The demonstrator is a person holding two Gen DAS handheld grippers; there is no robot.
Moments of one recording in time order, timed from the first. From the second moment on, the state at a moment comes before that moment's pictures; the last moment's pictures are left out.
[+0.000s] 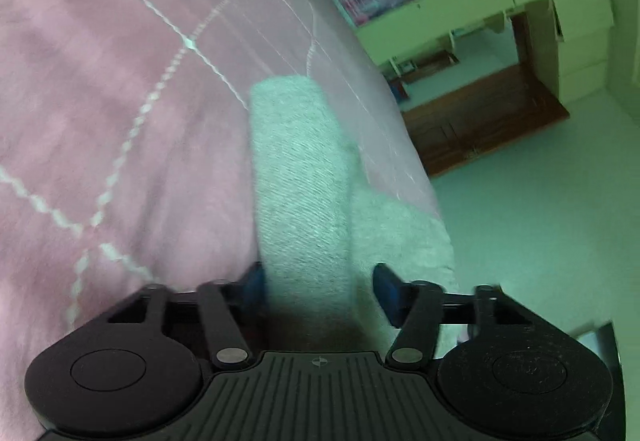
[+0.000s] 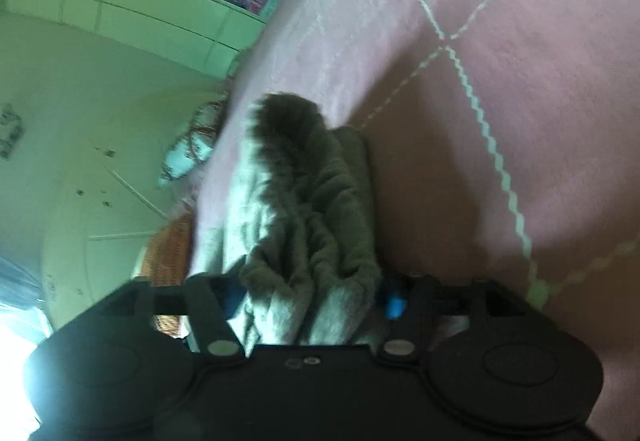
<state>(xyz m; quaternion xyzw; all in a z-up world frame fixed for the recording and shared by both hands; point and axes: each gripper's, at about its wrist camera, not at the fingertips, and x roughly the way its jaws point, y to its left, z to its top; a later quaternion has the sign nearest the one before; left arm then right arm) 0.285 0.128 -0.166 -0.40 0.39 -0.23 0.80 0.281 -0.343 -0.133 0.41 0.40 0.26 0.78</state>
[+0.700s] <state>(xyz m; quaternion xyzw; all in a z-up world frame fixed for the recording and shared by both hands) 0.431 0.194 -0.091 -0.40 0.27 -0.23 0.84 0.407 -0.276 -0.037 0.33 0.34 0.36 0.81</state>
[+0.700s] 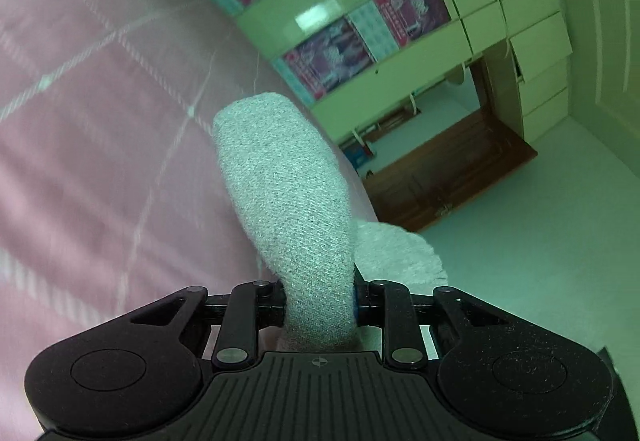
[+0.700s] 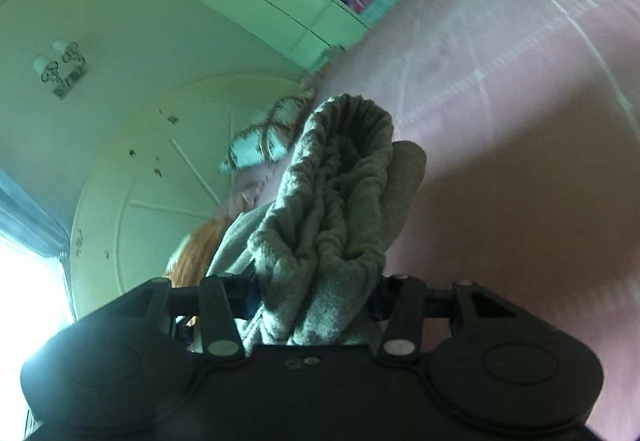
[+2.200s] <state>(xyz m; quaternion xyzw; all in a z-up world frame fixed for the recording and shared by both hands) 0.186 0.122 -0.073 -0.10 0.28 0.05 0.95 0.227 -0.274 -0.046 0.08 0.33 0.18 0.92</state>
